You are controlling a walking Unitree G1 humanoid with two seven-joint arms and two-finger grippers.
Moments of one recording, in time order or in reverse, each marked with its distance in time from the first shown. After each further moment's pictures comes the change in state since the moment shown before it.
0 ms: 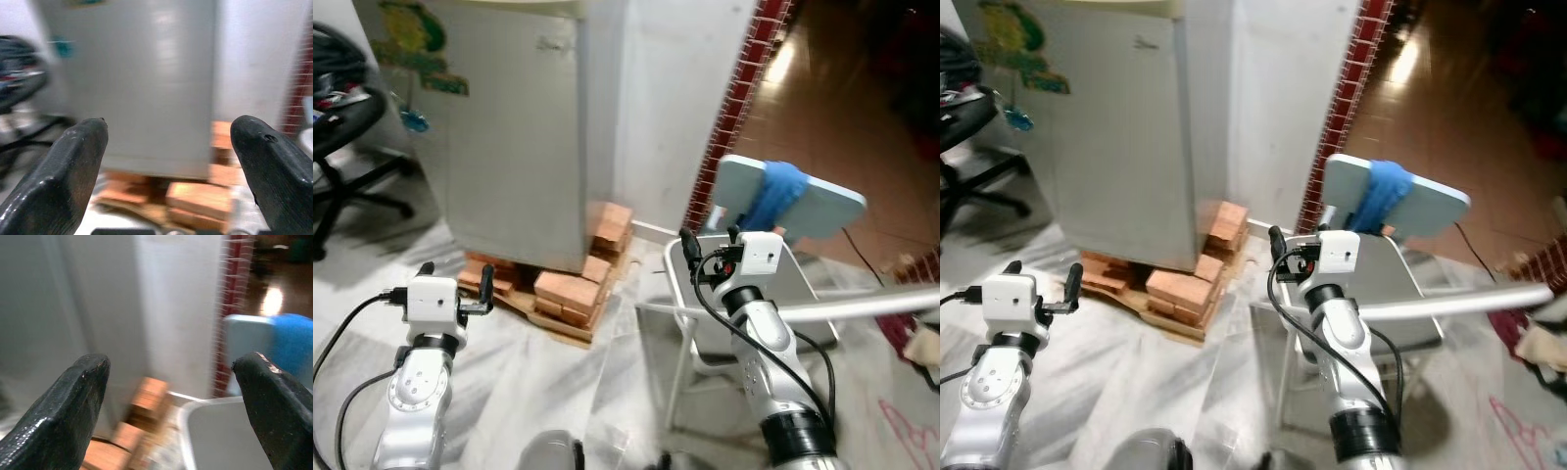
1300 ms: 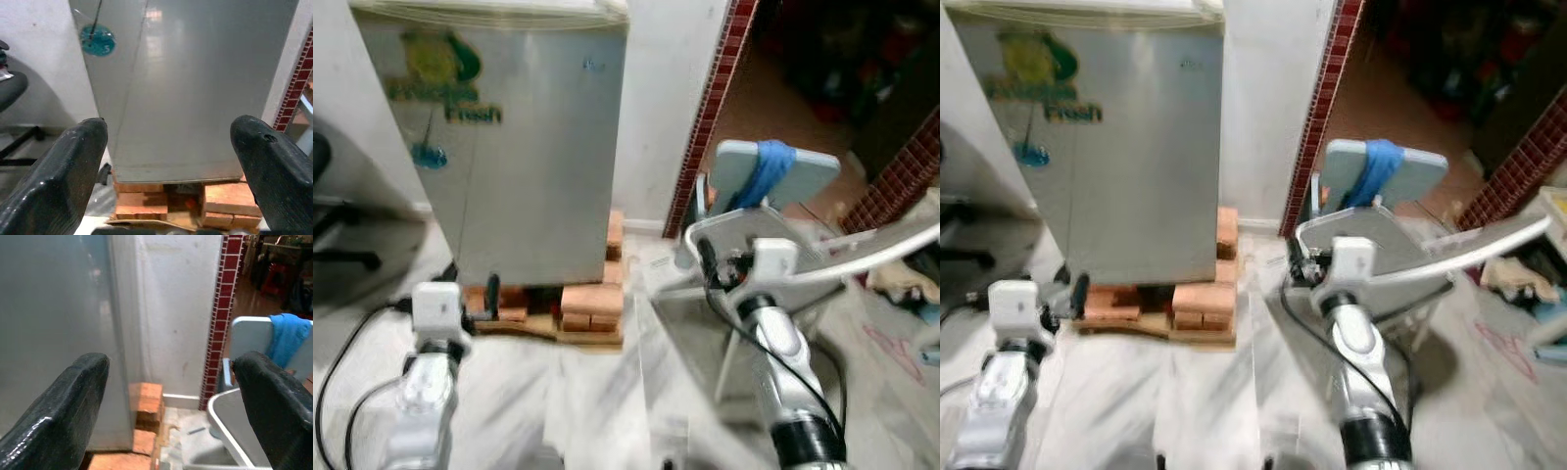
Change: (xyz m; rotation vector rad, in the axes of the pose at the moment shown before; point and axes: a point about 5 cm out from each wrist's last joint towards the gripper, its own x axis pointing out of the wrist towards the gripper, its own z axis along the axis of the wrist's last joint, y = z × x) left arm -0.003 0.012 -0.009 -0.042 0.036 0.044; right arm 0.001 -0.001 0.007 -0.027 -0.035 0.007
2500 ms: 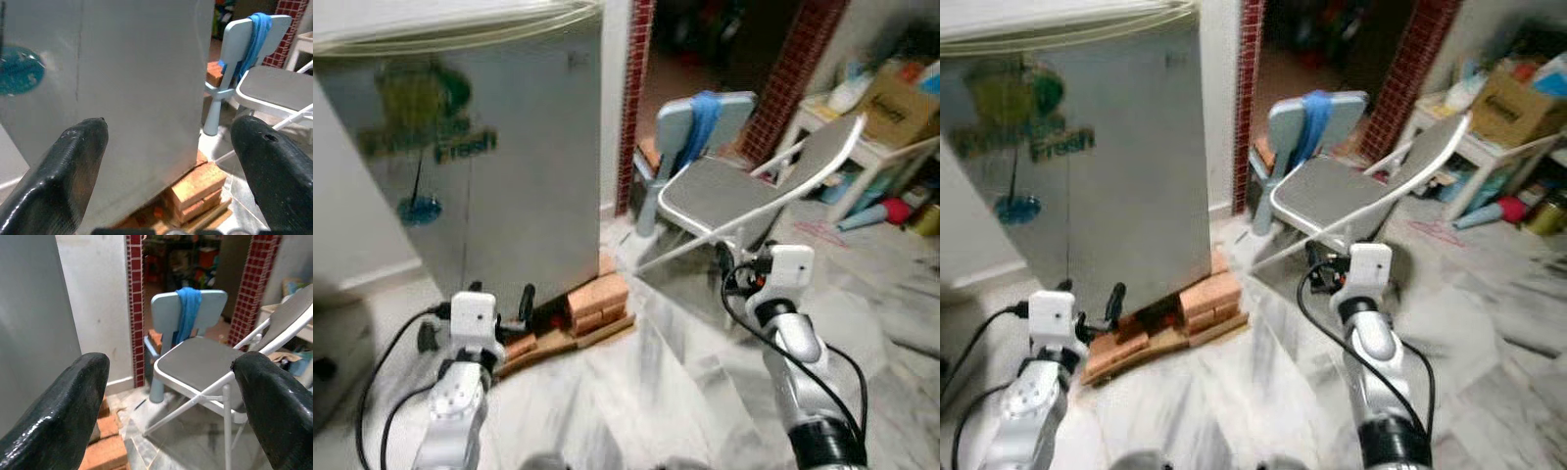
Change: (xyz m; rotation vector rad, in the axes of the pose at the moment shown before) left arm -0.003 -0.024 -0.007 -0.019 0.009 -0.089; right arm -0.005 -0.018 -0.008 -0.032 0.024 -0.036
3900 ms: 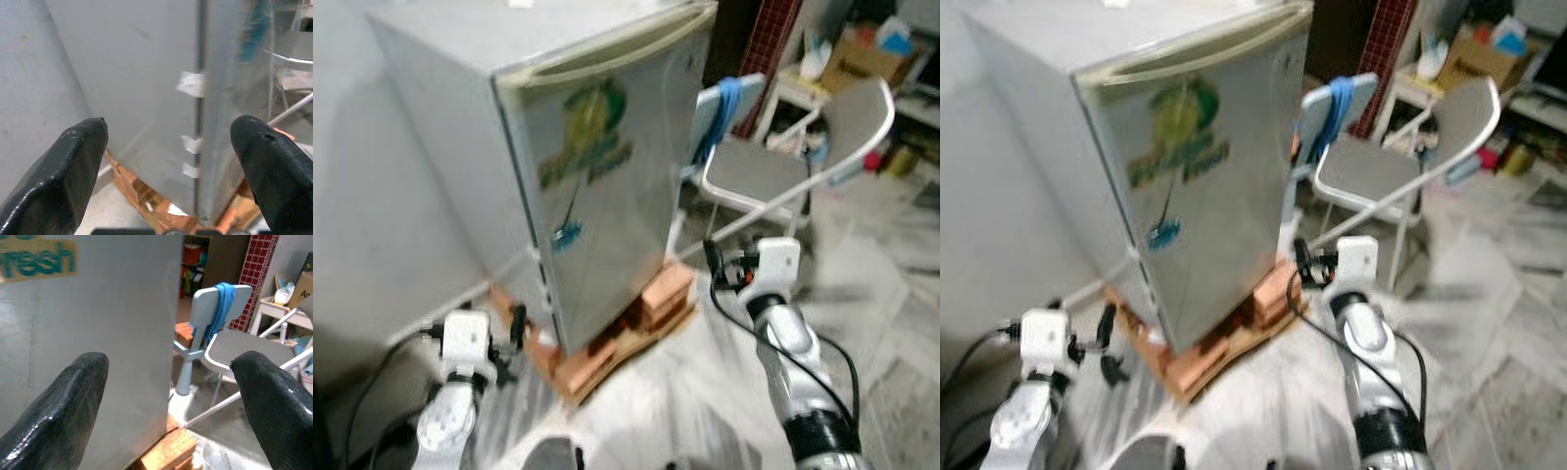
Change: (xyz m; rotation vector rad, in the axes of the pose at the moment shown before) left arm -0.020 0.005 -0.013 0.059 0.047 0.017; right arm 0.005 0.005 -0.002 -0.035 0.007 0.042
